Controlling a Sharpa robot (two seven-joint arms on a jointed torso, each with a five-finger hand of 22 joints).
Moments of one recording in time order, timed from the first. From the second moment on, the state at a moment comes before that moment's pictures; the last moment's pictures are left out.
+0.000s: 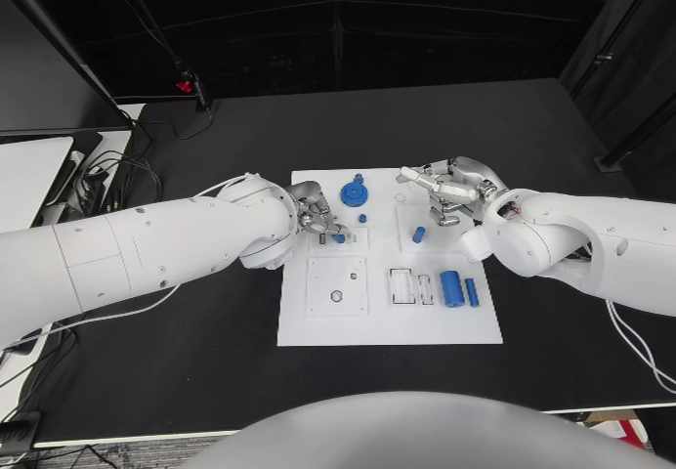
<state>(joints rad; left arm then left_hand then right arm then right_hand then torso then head) 1.32 -0.48 -0.24 1.37 -0.94 -0.21 -0.47 1.52 0.03 -0.07 0.29 0.45 1.07 0.05 0.27 0.67 1.44 0.00 1.58 1.41 1.47 -0.05 1.57 1.31 0.01 1.47 0.07 1.55 1.31 1.16 -1.01 -0.09 1.63 -0.31 -0.37 0.20 1.29 0.10 -0.17 0.29 0.21 0.76 0.20 0.22 0.07 1.47 0.13 1.57 1.31 1.47 0.07 1.57 1.31 0.04 1.44 0.19 1.42 1.31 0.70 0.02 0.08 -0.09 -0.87</state>
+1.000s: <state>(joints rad) 1.32 -0.48 -0.24 1.36 -0.94 -0.21 -0.47 1.52 0.03 -0.06 0.30 0.46 1.05 0.05 0.27 0.68 1.44 0.01 1.58 1.40 1.47 -0.05 1.57 1.31 0.01 1.47 0.07 1.54 1.31 1.16 -1.00 -0.09 1.63 -0.31 -0.37 0.20 1.30 0.11 -0.17 0.29 0.21 0.76 0.20 0.22 0.07 1.47 0.13 1.57 1.31 1.47 0.07 1.57 1.31 0.04 1.44 0.19 1.42 1.31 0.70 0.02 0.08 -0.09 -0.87</state>
